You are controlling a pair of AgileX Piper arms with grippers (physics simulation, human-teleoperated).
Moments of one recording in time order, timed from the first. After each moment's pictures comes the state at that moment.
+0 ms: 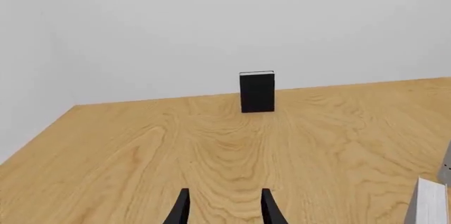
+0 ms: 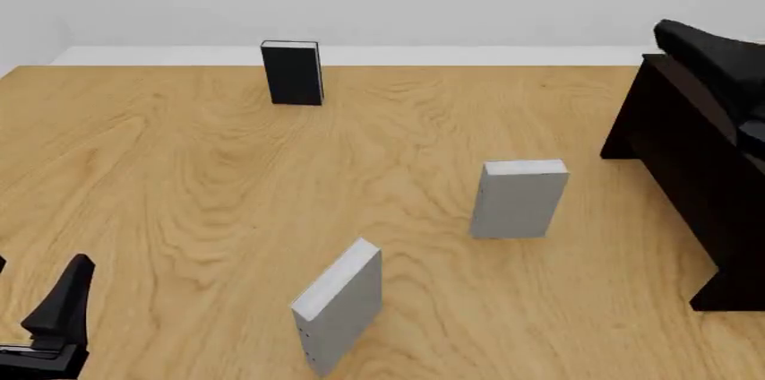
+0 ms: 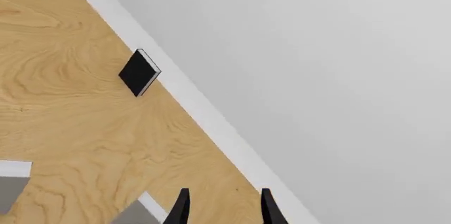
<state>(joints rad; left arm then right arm) -0.02 0.00 -0.01 0.00 0.08 0.43 0.69 -1.02 0.46 -0.72</state>
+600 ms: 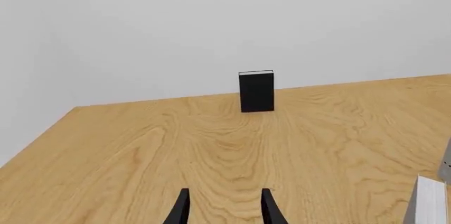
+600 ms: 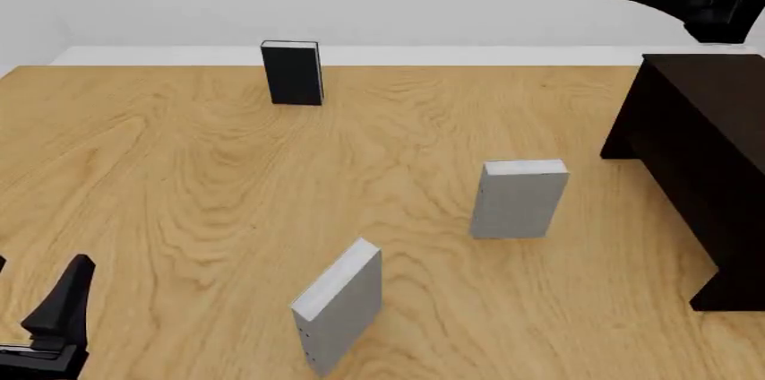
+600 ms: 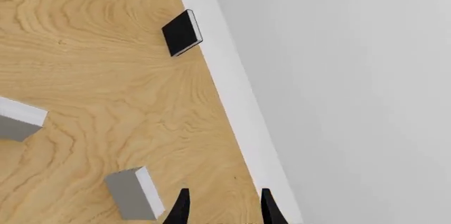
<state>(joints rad) -0.03 0.00 -0.02 0.01 0.09 0.50 1.10 -1.59 0.95 -0.96</state>
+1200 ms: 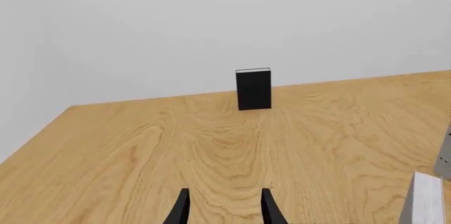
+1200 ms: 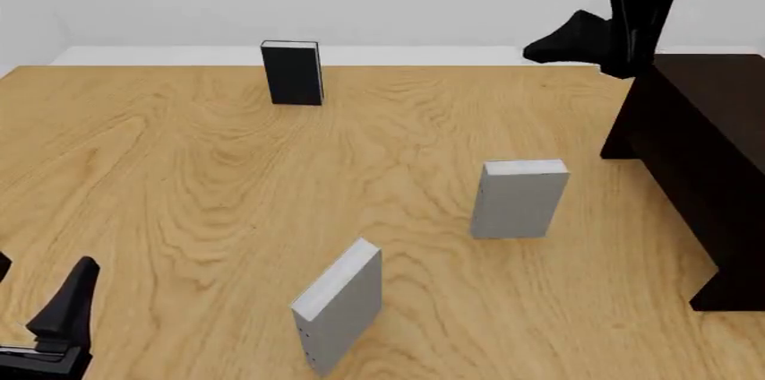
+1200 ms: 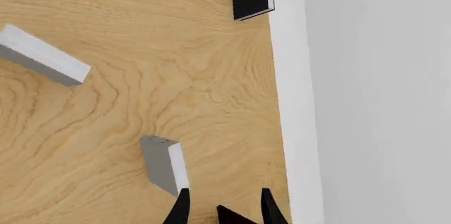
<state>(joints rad) -0.04 0.00 -0.01 0.01 0.09 0.52 1.34 -1.75 1.20 -1.07</state>
